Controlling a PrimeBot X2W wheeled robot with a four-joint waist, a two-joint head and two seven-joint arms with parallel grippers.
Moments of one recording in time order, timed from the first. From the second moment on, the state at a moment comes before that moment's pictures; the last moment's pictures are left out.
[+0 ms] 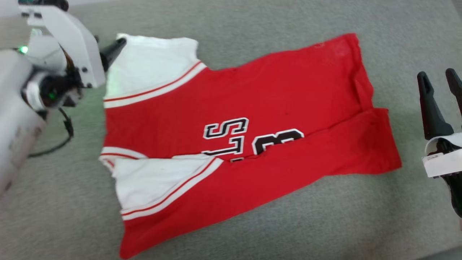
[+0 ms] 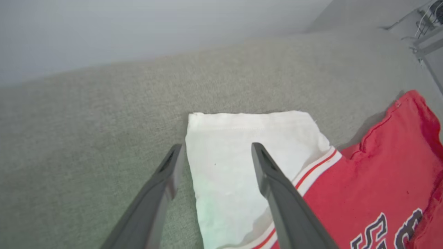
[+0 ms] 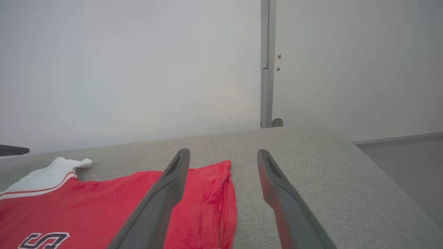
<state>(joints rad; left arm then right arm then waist) -1.24 0.68 -1.00 0.63 -1.31 0.01 0.35 -0.40 -0.43 0.13 0.10 0.67 0.13 -0.16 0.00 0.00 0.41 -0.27</state>
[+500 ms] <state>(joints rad) -1.48 0.63 -1.07 0.88 -1.33 0.02 0.81 -0.46 -0.45 0.21 0.14 0.71 0.13 -0.17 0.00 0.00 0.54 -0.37</state>
